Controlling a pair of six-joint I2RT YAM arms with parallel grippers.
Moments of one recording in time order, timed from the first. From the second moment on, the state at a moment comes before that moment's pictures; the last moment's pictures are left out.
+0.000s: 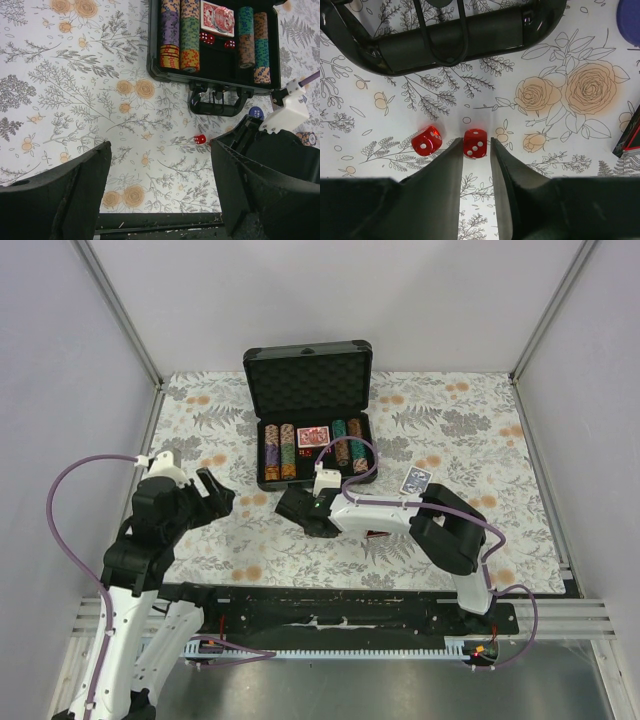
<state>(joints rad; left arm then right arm) -0.19 0.58 0.90 -0.86 -0.04 -0.48 1.11 1.98 1.38 -0.70 0.52 1.17</state>
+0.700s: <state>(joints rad) -0.19 0.57 0.88 -0.86 -0.04 -0.48 1.11 2.00 1.43 -0.71 0.57 1.07</state>
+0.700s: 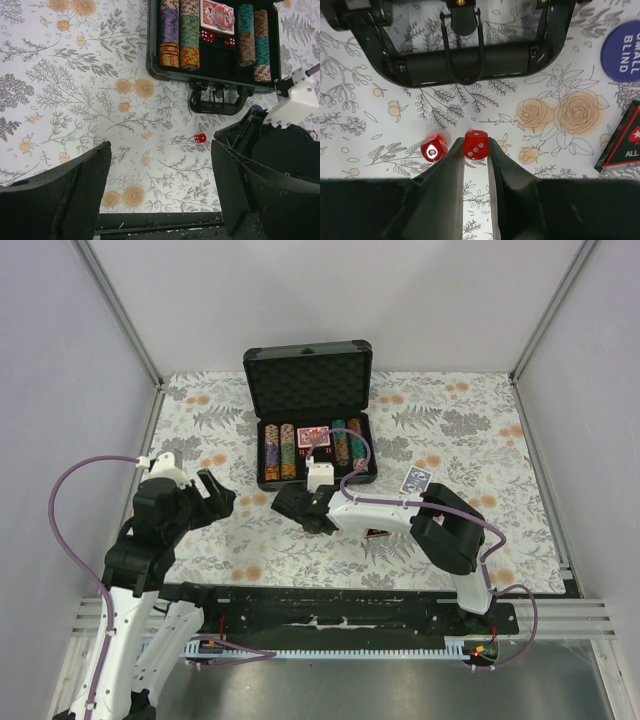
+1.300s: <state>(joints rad) -0.19 0.60 0.88 -0.81 0.00 -0.48 0.89 1.98 1.62 -0.52 0.59 0.61</state>
